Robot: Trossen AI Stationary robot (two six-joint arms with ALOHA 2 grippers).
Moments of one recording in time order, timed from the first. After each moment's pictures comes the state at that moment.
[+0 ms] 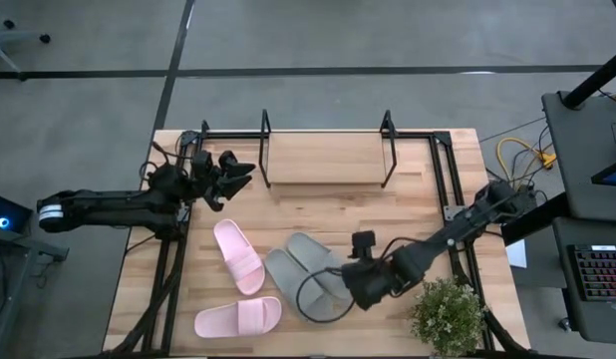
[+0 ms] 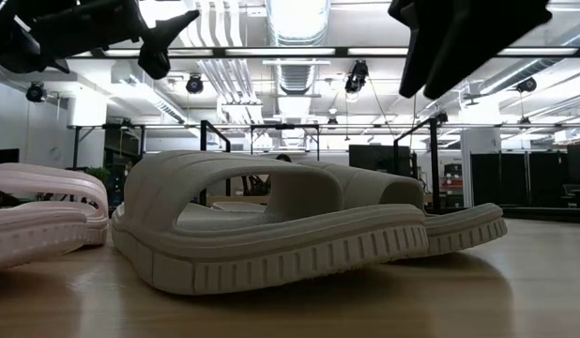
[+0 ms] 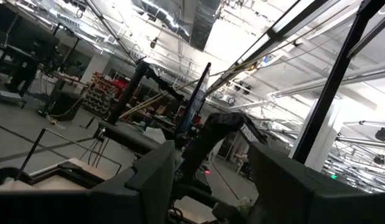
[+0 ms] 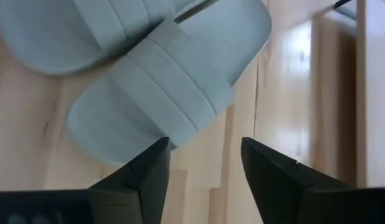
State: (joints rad) left arm 0.27 0.73 0.29 0.87 0.15 -0.54; right arm 0.58 1.76 1.36 -0.88 0.50 0.28
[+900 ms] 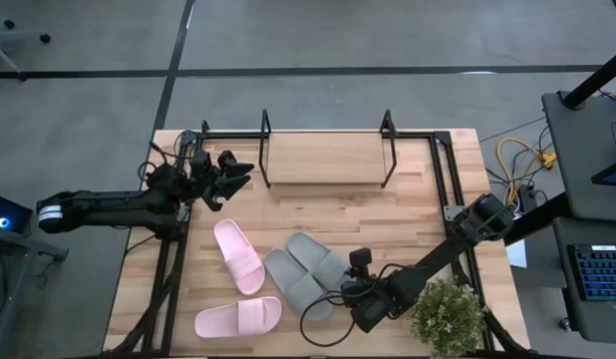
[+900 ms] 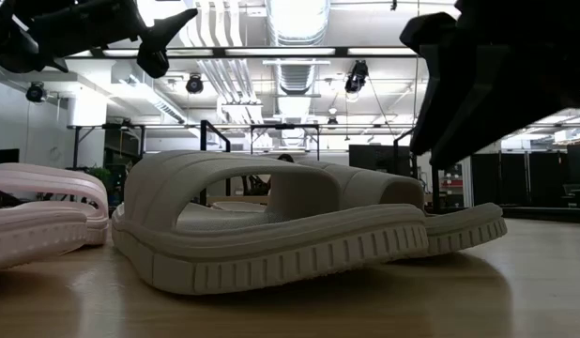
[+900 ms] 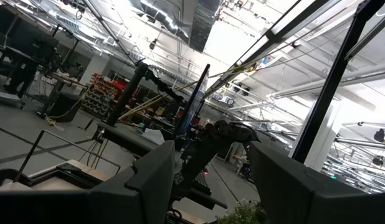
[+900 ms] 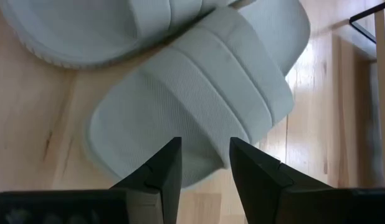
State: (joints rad) left arm 0.27 0.72 0.28 0.87 0.15 -0.55; right arm 0.65 1.89 1.27 -0.69 0.61 0.31
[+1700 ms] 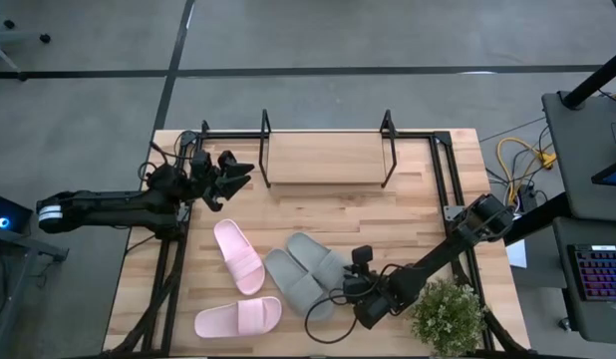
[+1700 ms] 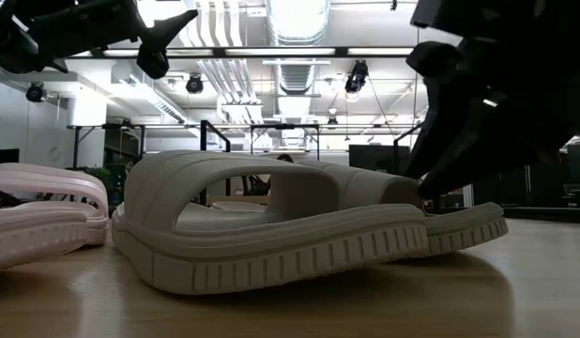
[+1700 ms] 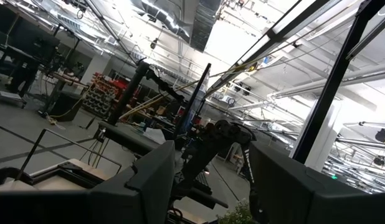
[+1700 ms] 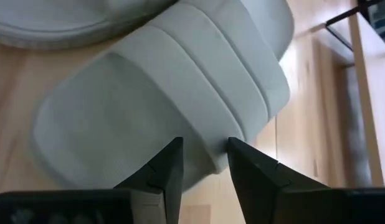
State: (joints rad) left arm 0.27 0.72 0.28 0.87 0.15 -0.55; right arm 0.64 1.90 1.13 -0.49 0.73 0.28
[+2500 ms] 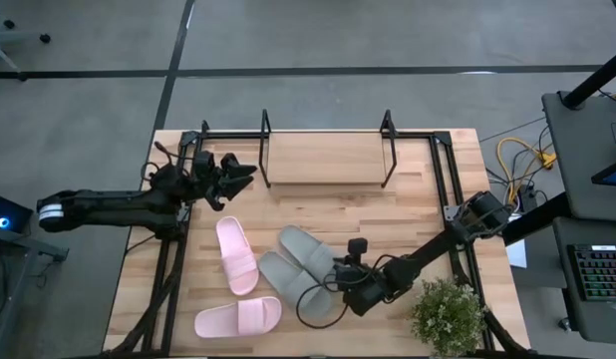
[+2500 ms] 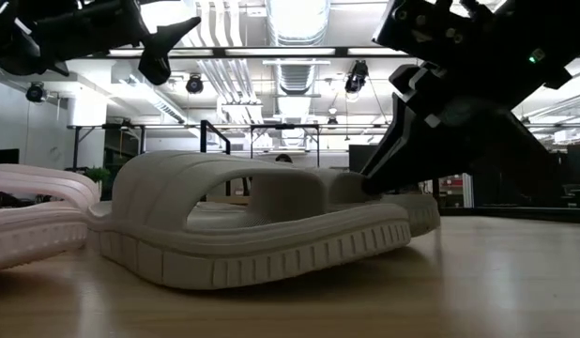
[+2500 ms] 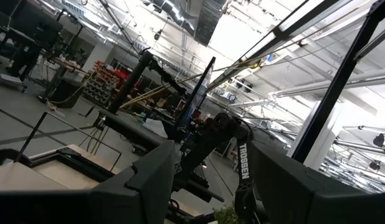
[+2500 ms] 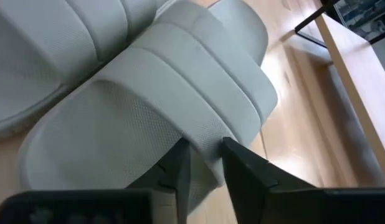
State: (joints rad) left arm 0.27 0.75 0.27 0.87 0.14 -0.60; right arm 0.56 1.90 1.05 -0.22 0.79 0.29
